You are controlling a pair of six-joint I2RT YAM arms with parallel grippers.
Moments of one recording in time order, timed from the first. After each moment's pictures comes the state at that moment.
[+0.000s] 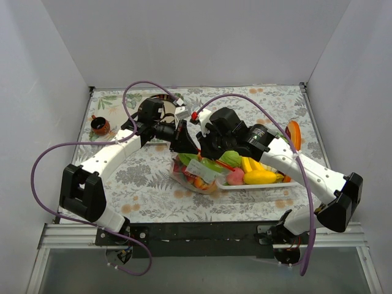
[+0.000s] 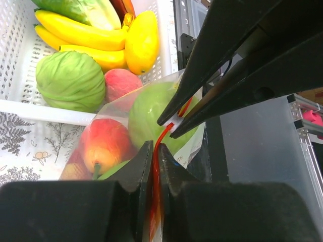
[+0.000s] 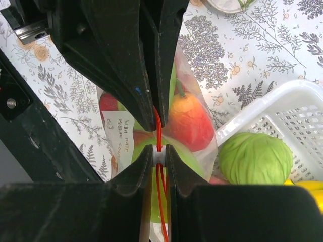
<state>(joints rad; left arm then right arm) -0.43 1.51 1.20 -0.42 1.21 0.20 0.92 1.41 1.43 -0.76 -0.11 0.06</state>
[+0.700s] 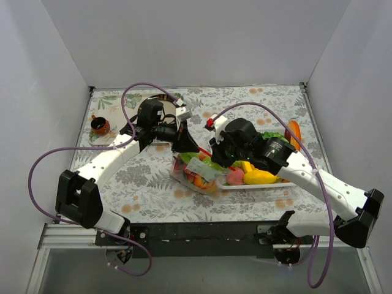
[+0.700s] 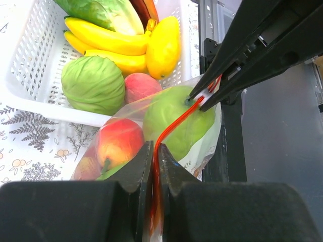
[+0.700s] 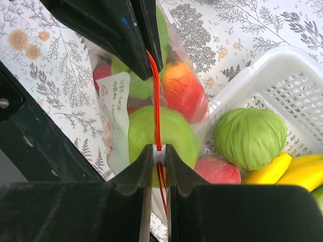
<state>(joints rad) -0.45 1.45 1.15 -0.32 1.06 0.16 0.92 1.23 1.26 -0.72 -0.04 0.10</state>
